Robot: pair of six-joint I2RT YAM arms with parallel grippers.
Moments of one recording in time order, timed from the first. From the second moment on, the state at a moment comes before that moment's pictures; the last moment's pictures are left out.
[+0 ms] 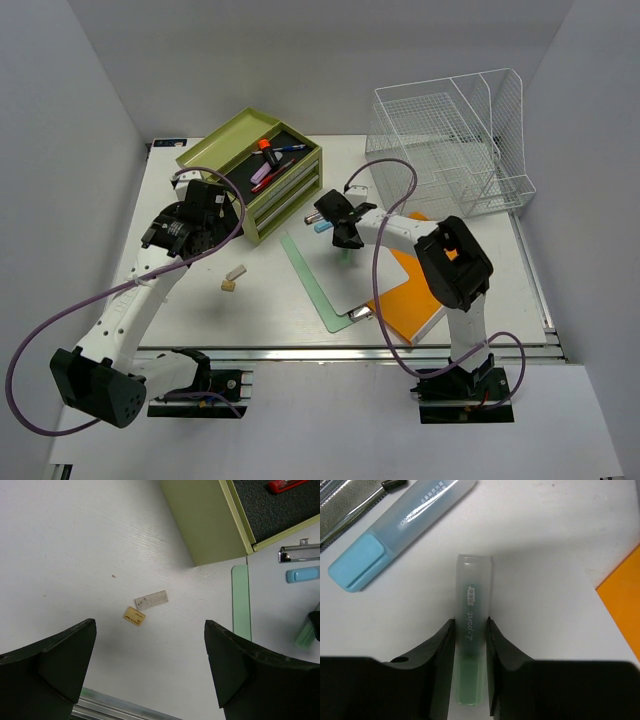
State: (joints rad) left arm -0.35 1.15 1.17 -0.90 -0.45 -0.60; right arm 0.76 2.03 1.42 -0.51 0.46 0.75
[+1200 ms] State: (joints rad) left arm -0.35 1.15 1.22 -0.89 -0.48 -0.60; right arm 0.81 2.25 2.06 -0.10 0.19 0.80
